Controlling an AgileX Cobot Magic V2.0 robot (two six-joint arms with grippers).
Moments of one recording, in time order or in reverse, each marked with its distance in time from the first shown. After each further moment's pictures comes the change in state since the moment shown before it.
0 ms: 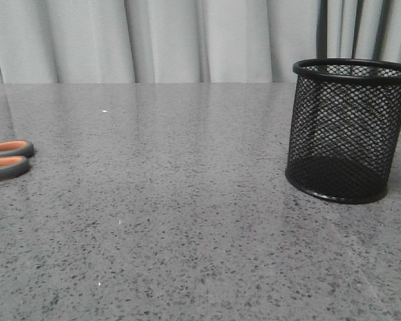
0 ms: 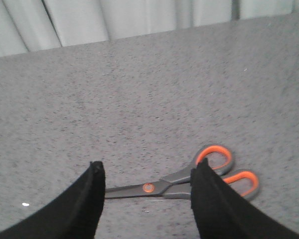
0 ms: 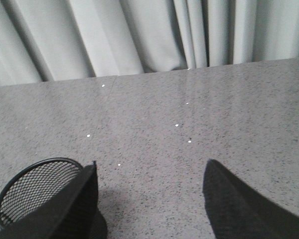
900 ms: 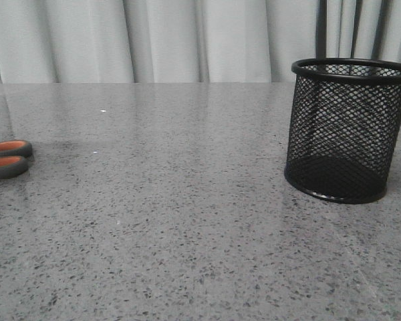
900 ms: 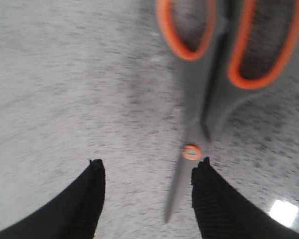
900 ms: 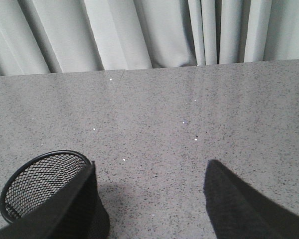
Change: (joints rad) left arm -0.214 0.780 -0.412 0.388 0.389 0.797; right arm 0.032 0.006 -0.001 -0.025 0.000 0.000
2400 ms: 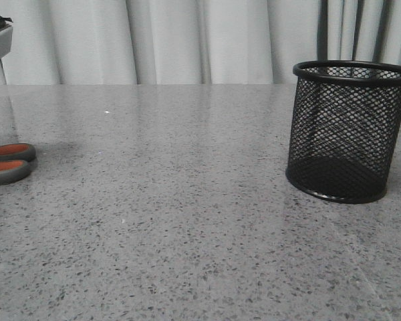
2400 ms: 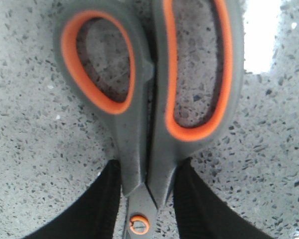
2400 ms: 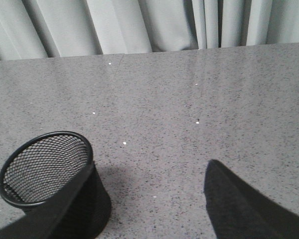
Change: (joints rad) left arm 0.100 0.215 -0.063 -0.321 0.098 0.321; right arm 0.002 0.001 0.033 0.014 0.011 0.000
